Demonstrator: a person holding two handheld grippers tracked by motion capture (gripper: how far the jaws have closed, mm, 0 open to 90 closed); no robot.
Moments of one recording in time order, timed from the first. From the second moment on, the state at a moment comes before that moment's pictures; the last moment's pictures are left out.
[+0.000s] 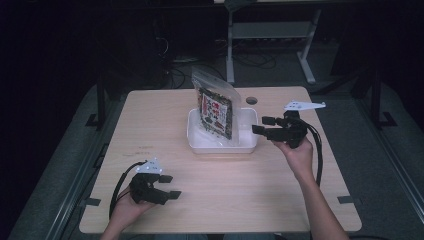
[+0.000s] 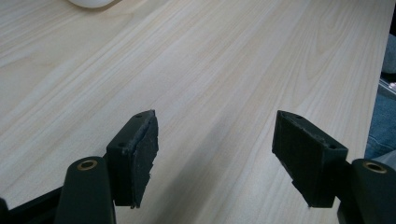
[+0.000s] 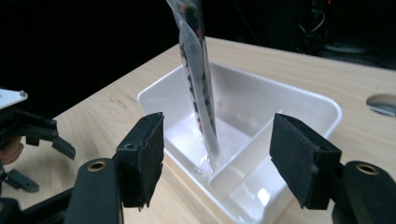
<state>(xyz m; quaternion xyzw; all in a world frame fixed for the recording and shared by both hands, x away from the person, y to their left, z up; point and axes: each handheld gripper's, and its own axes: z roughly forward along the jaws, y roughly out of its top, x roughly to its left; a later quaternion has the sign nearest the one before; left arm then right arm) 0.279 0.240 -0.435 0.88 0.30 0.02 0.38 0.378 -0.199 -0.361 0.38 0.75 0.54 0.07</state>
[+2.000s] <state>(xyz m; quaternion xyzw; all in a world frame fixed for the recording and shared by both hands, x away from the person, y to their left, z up) 0.279 0.237 -0.438 0.88 0.30 0.03 0.37 0.306 -0.252 -0.408 0.39 0.77 0.50 0.03</state>
